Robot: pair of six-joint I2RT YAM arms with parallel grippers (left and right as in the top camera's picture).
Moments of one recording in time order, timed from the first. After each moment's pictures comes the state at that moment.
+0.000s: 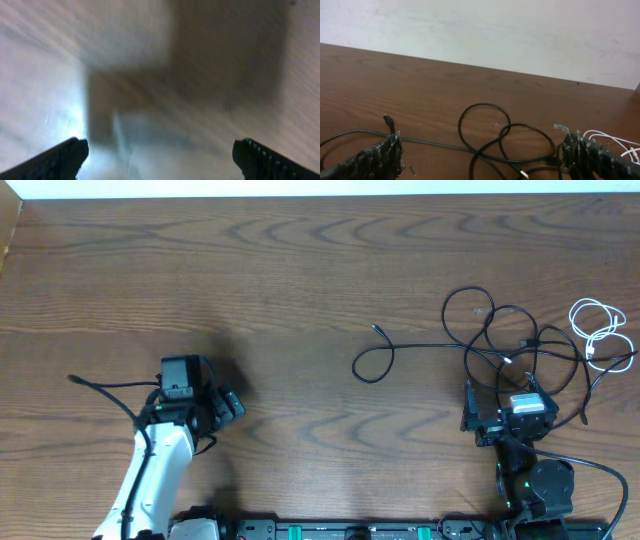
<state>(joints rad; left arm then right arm) 0.10 1.23 0.55 -0.57 -0.03 -0.46 0.13 0.01 0.01 -0.07 0.04 -0.10</state>
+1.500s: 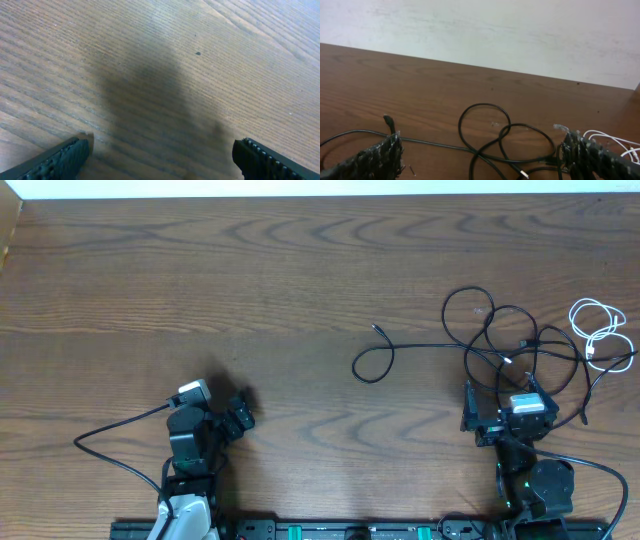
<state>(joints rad) 0.10 1.00 0.02 0.31 0.07 -0.35 0.13 0.01 0.01 -0.07 0.04 -0.10</state>
